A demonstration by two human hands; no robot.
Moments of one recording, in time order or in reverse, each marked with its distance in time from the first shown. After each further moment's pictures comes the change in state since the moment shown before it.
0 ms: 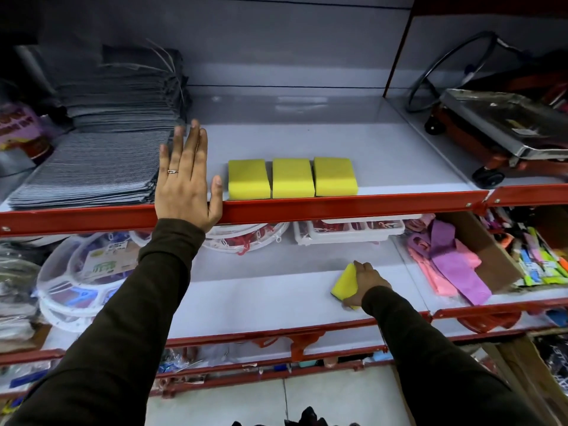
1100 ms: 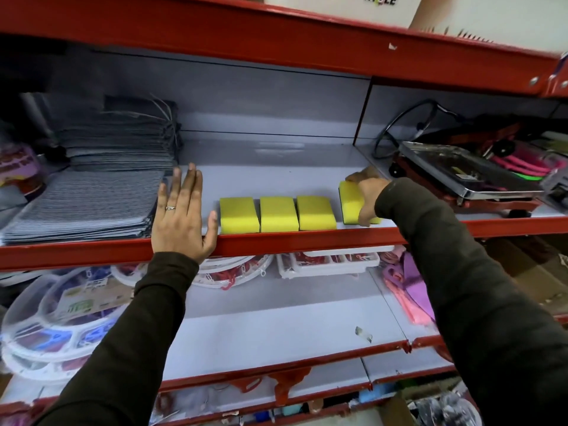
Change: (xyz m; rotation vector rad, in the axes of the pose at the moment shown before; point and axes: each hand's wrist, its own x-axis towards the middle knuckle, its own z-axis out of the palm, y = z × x) left_hand 0.001 0.000 -0.004 -0.030 -0.004 -0.030; right_hand -0.060 -0.068 -0.277 -0.348 0.295 -0.144
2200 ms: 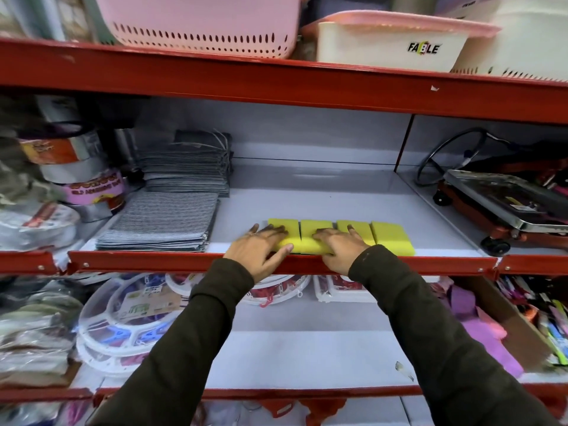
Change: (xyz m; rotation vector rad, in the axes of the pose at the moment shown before) left_hand 0.015 0.024 -0.035 -0.318 -0.689 0.145; right_hand -0.035 -0.125 0.040 0.175 0.070 -0.414
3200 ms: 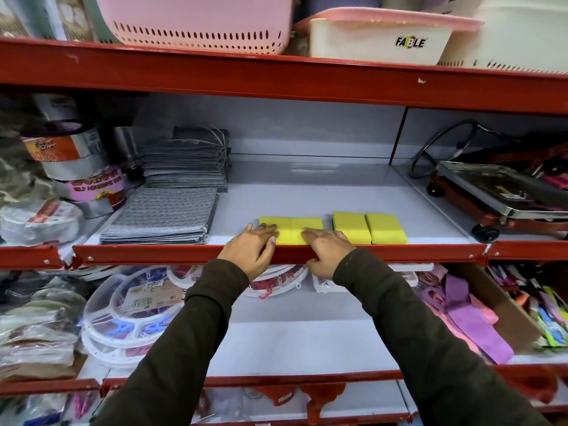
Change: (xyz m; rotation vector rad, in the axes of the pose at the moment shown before) left_hand -0.022 0.005 0.001 -0.203 0.033 -0.085; right_hand -0.020 -0.025 0.015 -0.032 0.046 -0.029
